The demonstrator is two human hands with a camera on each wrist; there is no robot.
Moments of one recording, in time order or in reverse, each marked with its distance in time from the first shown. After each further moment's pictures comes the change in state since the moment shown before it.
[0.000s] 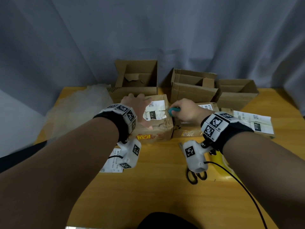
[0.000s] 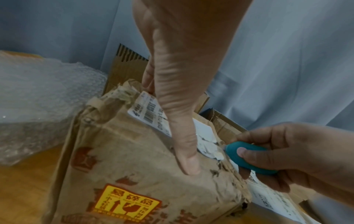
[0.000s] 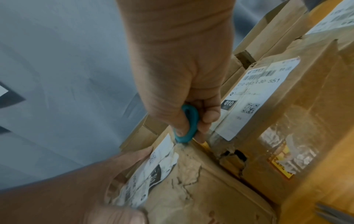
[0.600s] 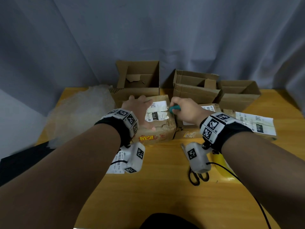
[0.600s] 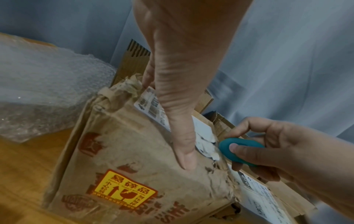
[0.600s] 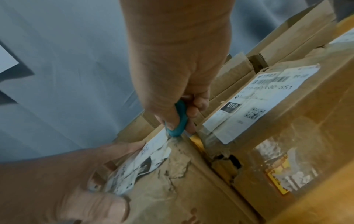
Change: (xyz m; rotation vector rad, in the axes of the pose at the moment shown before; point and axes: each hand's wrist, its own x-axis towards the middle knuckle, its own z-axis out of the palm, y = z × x) left_hand -0.001 -0.003 0.010 -0.072 0.012 -0.023; right_hand 0.003 -0.003 0.000 -0.153 0.074 -0.139
